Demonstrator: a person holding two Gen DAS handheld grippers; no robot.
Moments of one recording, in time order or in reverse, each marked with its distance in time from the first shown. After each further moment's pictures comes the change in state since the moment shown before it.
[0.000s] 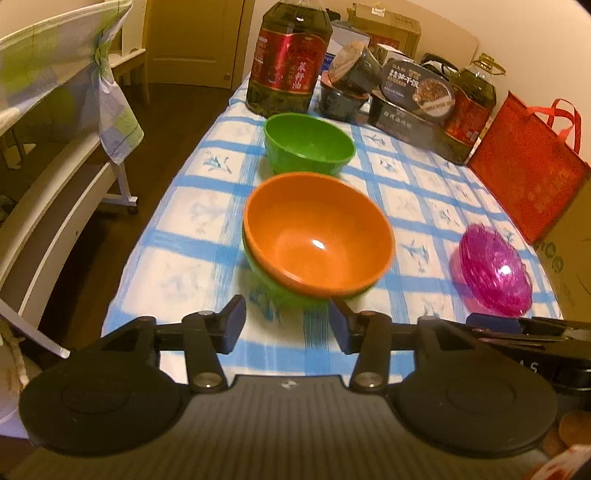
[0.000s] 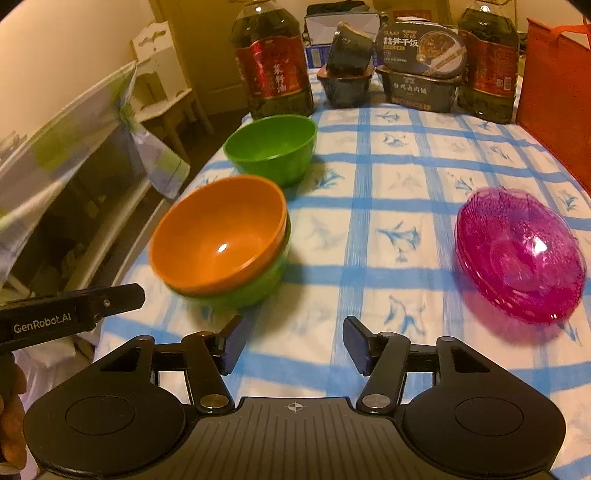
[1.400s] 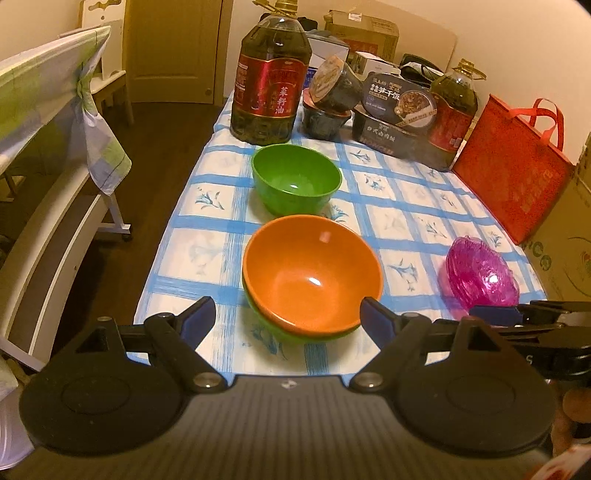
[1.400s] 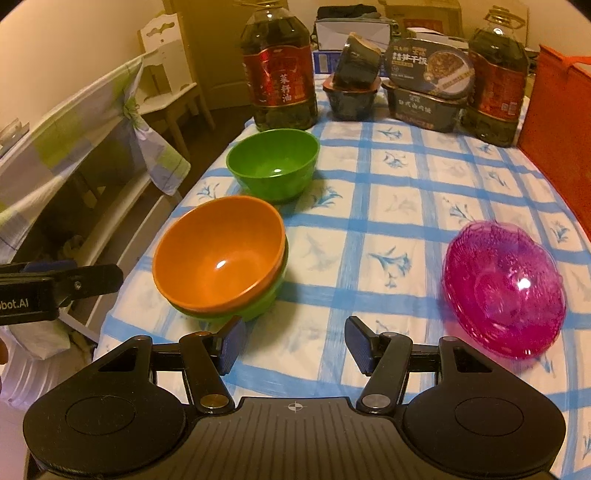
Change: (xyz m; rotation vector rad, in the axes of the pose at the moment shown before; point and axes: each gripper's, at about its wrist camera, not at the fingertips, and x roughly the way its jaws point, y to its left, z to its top) left arm -0.019 0.005 0.047 0.075 -0.020 -0.028; right arm -0.012 0.006 0.040 -0.061 0.013 -0.024
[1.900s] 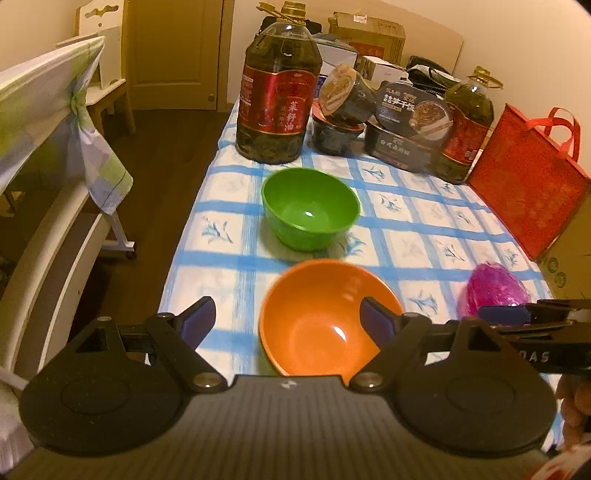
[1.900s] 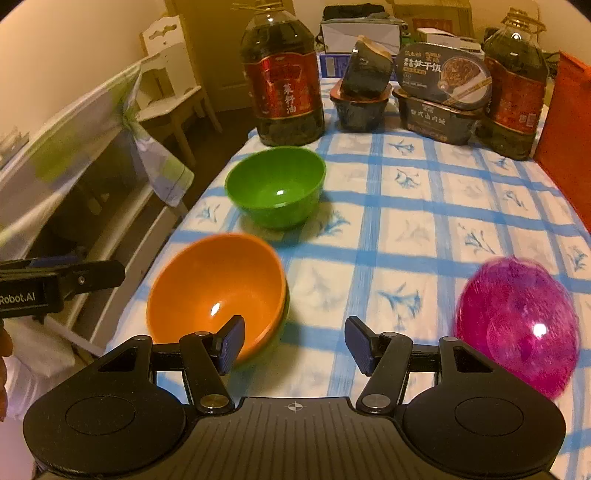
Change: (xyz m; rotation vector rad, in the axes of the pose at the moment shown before) left arm 0.035 0.014 0.055 0.019 -0.002 0.019; right arm 0.033 -0.015 0.055 0.021 0.007 0.046
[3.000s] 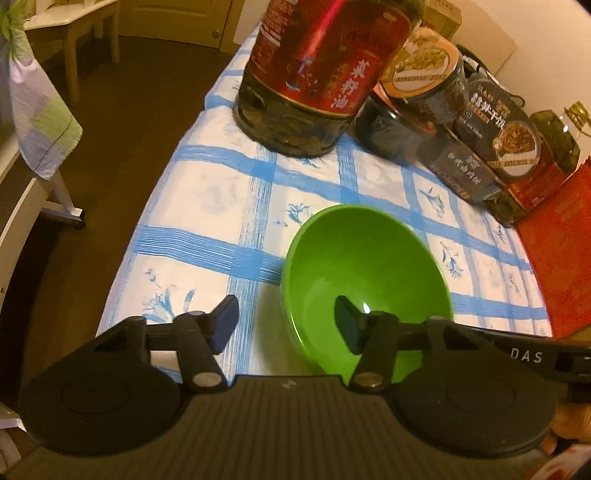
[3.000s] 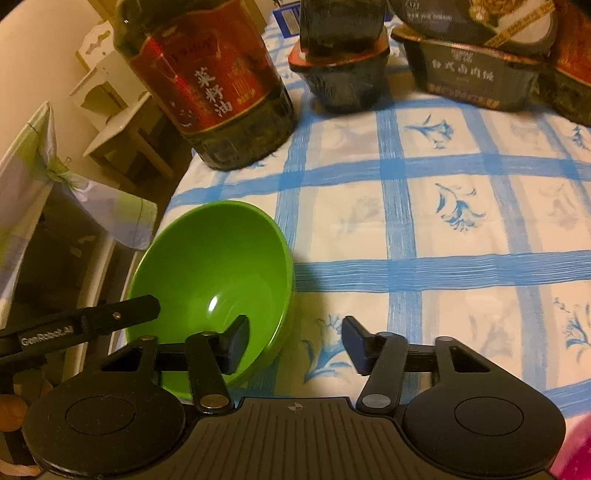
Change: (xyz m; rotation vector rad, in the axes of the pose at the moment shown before) left arm 0.238 0.061 0.107 -0.182 0.178 -0.100; right arm 0.206 -0.071 0.135 0.203 0.129 0.075
